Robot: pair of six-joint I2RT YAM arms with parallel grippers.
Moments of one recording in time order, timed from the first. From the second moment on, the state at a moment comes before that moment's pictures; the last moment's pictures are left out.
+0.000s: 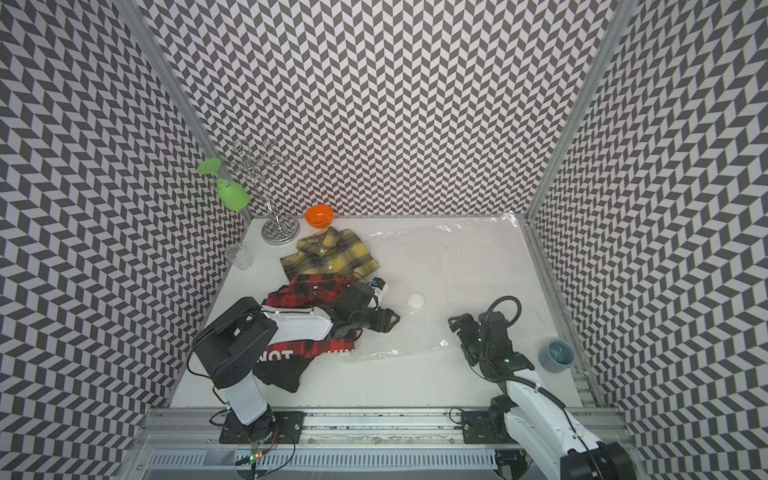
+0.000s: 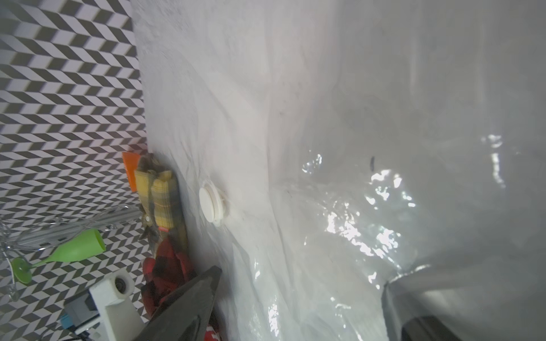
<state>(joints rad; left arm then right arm) -0.77 1.78 0.82 0.19 0.22 -0.47 0.21 0.83 0.19 -0.09 -0.20 1.24</state>
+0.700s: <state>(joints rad) -0.86 1.97 1.00 0.27 0.54 -0.50 0.28 1.18 0.40 0.22 0.02 1.10</state>
